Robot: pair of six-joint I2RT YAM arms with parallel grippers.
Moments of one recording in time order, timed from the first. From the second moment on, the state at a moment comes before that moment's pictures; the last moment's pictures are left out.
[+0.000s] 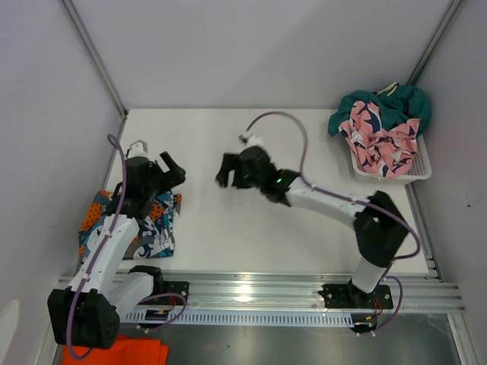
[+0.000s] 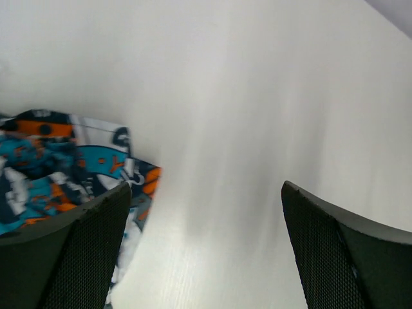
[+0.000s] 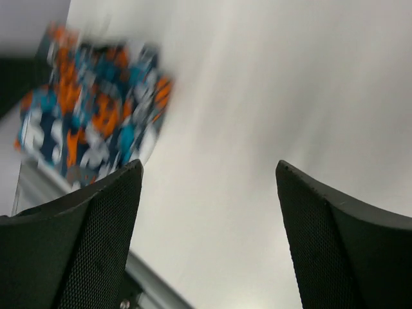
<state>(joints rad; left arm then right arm) -0.01 0.97 0.71 -0.29 -0.01 -0.53 0.97 1.81 1.28 0.00 0.10 0.70</state>
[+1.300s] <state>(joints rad) -0.71 1.23 0.66 0.11 -0.21 -0.37 -0.03 1.86 1.68 -0.63 0.45 0.54</state>
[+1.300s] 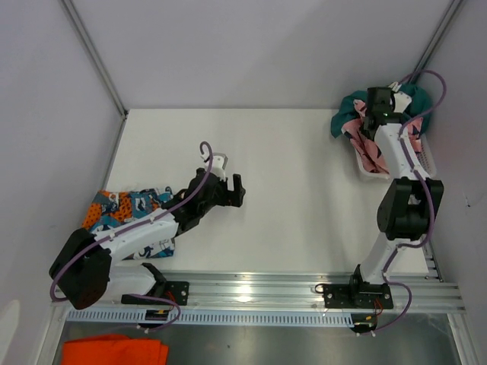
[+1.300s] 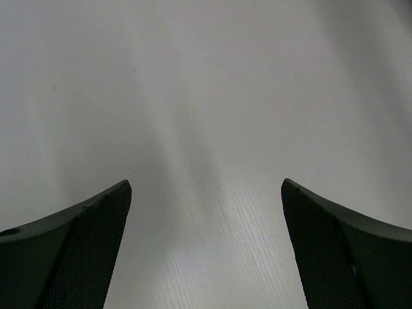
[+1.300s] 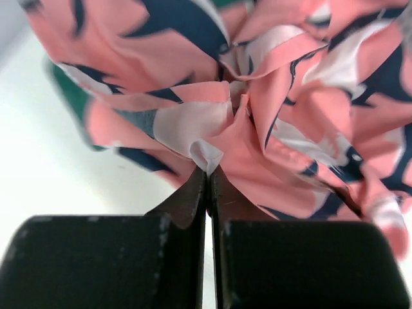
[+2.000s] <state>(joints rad) -0.73 1.20 0.65 0.14 -0.29 -0.34 0.05 0.94 1.91 -0.25 -0.36 0.61</state>
